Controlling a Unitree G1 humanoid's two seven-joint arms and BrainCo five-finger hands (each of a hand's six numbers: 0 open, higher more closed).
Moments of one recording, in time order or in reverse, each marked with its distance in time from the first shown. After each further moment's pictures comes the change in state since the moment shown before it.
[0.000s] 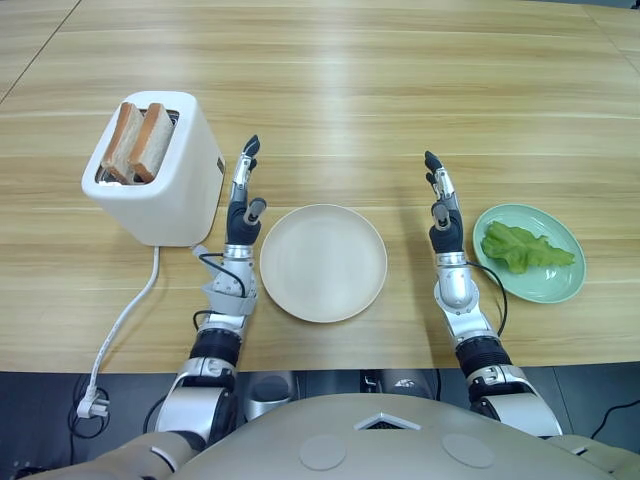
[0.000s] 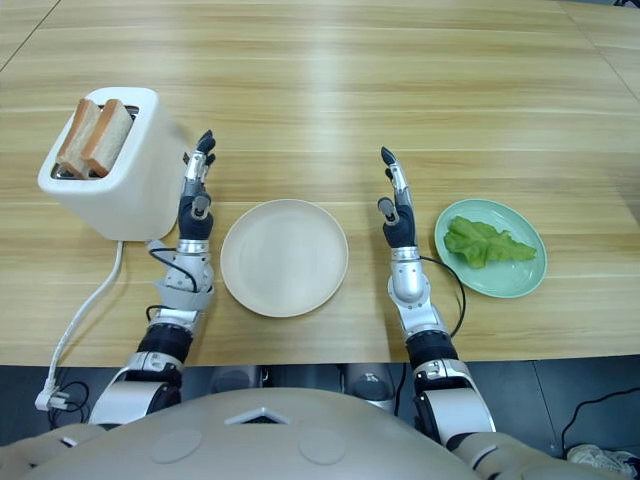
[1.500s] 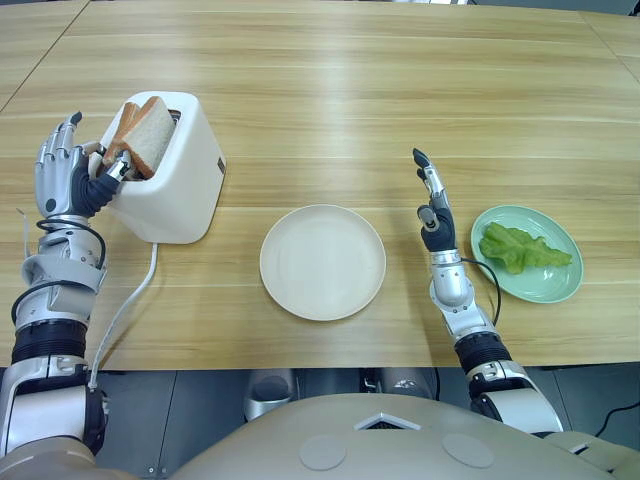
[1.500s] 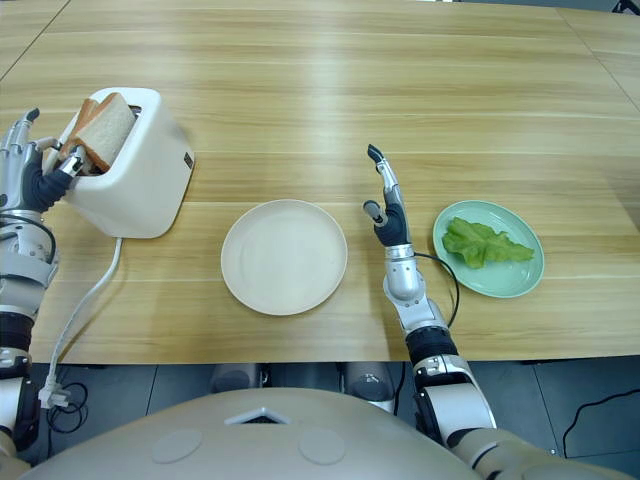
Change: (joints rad) left arm -0.059 0.611 0.046 0.203 0.172 0.588 0.108; right arm -0.023 -0.009 0.021 0.007 -0.100 -0.027 -0.037
